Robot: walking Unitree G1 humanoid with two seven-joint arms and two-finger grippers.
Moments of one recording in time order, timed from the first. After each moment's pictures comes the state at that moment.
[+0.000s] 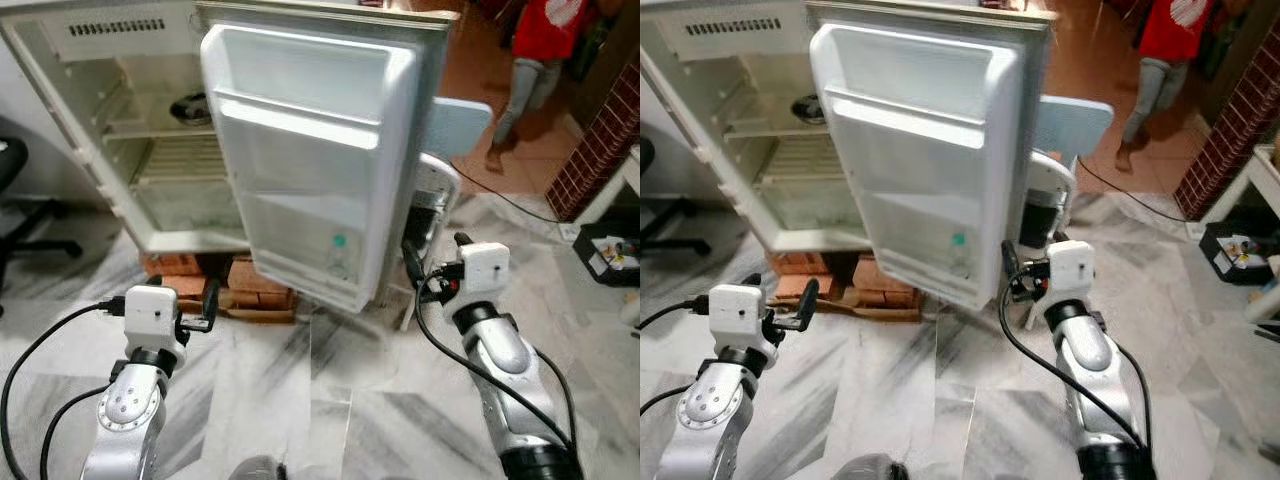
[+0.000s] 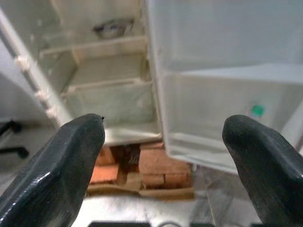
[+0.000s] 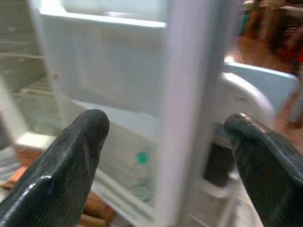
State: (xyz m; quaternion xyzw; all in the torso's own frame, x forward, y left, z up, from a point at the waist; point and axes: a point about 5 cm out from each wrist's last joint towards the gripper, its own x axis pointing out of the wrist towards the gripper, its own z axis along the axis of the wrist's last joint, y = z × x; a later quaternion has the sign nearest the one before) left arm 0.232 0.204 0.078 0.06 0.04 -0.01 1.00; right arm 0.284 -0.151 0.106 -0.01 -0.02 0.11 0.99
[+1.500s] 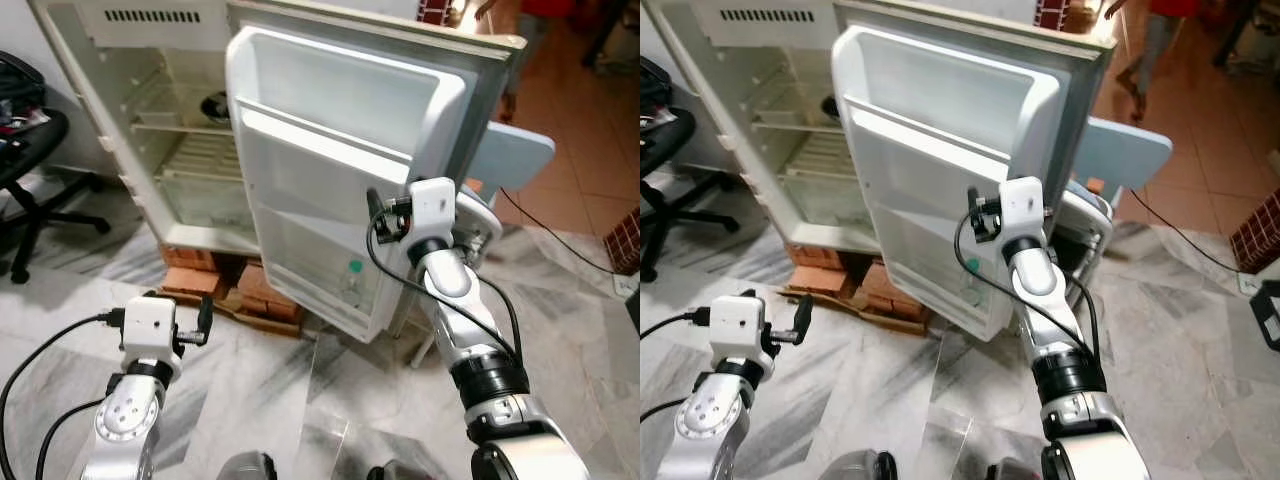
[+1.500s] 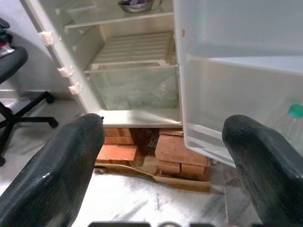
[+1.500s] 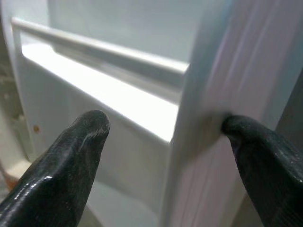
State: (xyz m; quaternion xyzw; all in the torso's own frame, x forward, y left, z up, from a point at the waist) left arm 0.223 0.201 0.067 0.07 0.08 0.00 0.99; right arm 0.355 -0.113 0.147 -0.01 -0.05 0.10 0.99
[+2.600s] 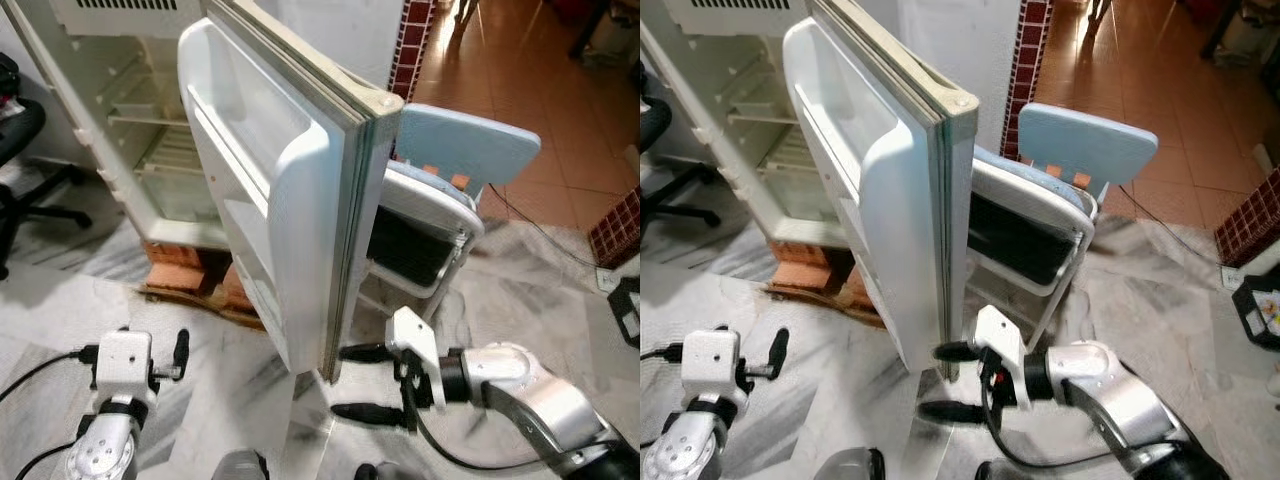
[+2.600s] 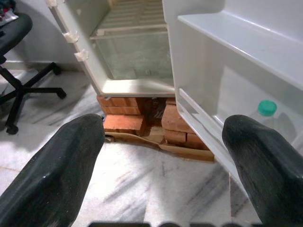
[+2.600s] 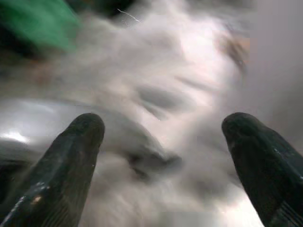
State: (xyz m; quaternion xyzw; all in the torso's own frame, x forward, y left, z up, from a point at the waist) left arm 0.188 0.221 0.054 0.08 0.13 0.03 0.99; right arm 0.247 -0.146 0.065 -0.11 0.26 0.52 0.81
